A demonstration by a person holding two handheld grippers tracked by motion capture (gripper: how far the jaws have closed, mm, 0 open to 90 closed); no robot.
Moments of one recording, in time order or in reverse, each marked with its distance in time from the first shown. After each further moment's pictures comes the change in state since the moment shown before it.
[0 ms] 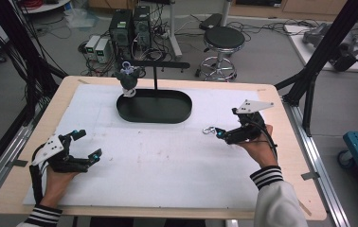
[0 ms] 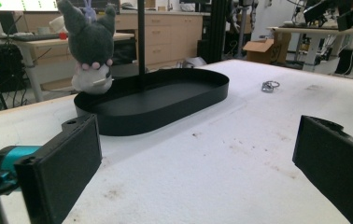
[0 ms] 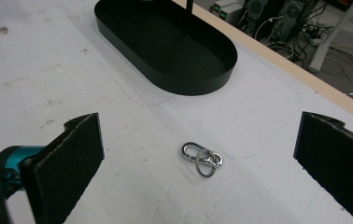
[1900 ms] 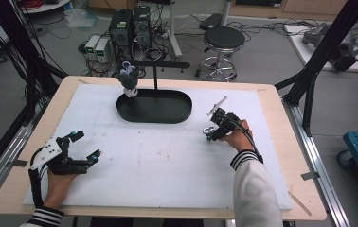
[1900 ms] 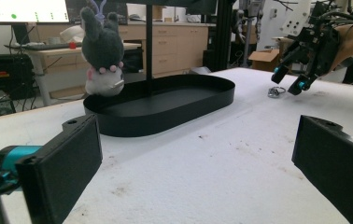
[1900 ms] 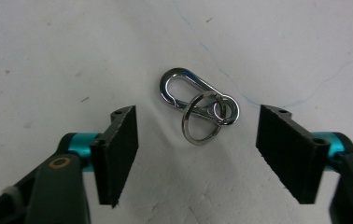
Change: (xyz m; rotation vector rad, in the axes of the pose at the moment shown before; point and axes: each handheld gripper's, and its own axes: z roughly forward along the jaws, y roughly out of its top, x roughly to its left) left arm 0.000 -0.009 -0.005 -0.048 0.022 0.006; right arm -0.019 -0.012 0.105 0.537 0.041 -0.083
